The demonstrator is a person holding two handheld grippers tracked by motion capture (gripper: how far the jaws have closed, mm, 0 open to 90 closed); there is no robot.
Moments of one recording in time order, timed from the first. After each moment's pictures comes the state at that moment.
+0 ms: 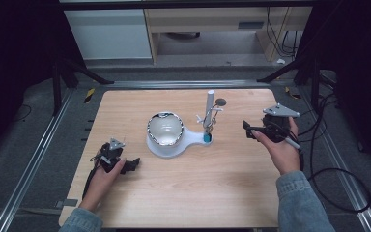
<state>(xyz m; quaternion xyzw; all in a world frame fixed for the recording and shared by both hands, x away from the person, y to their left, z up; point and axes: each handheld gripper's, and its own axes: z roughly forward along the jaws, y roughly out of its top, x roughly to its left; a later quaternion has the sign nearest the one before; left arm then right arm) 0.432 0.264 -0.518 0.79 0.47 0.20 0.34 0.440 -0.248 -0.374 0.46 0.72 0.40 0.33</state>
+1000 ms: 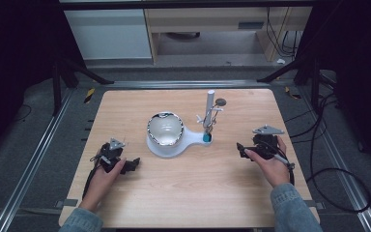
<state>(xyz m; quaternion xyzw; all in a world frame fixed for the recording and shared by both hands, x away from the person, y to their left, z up) 0.432 0.264 -0.518 0.79 0.47 0.20 0.34 0.435 -0.244 -0.454 0.48 0.75 0.35 0.27</state>
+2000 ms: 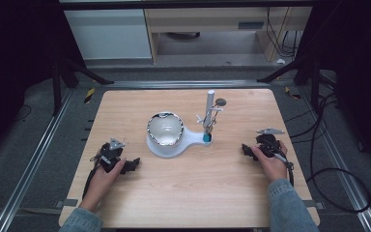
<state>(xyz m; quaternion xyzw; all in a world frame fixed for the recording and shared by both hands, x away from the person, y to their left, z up) 0.432 0.264 -0.518 0.79 0.47 0.20 0.34 0.466 -0.271 -0.504 0.55 0.73 0.32 0.24</state>
